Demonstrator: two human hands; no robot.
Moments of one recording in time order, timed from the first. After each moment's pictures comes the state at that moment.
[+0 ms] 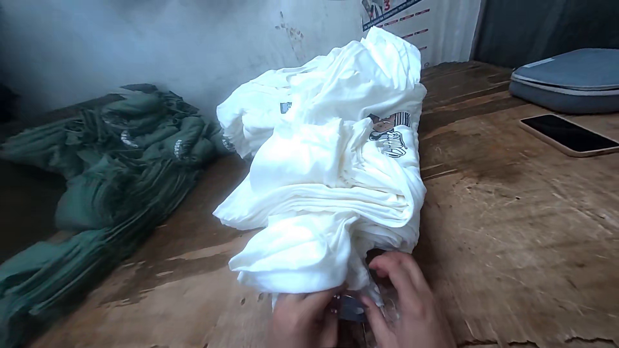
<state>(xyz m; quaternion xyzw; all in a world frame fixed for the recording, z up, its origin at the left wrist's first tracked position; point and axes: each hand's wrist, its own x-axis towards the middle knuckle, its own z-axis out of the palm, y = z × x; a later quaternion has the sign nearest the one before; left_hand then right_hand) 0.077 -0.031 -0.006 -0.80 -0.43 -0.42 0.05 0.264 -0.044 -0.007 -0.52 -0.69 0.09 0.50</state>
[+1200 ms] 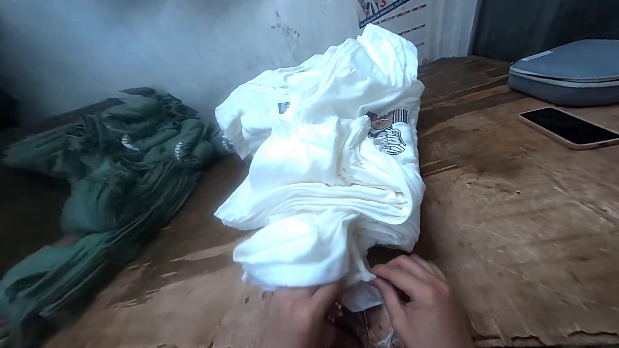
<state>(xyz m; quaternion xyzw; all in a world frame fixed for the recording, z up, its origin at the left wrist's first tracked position) 0.072 -0.025 0.008 -0.83 -0.41 -0.34 0.15 0.273 -0.037 -0.010 -0.54 -0.69 -0.02 0.47</state>
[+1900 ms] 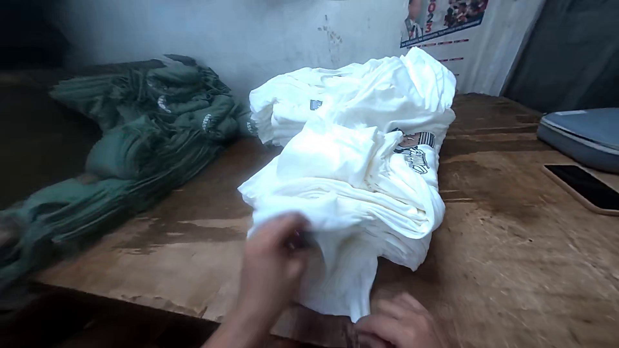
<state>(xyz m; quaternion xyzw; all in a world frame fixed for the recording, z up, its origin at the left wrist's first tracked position) 0.057 -0.001 0.040 -0.69 -0.53 -0.49 0.09 0.291 -0.053 0.002 -0.41 -0.84 0.11 0.33</state>
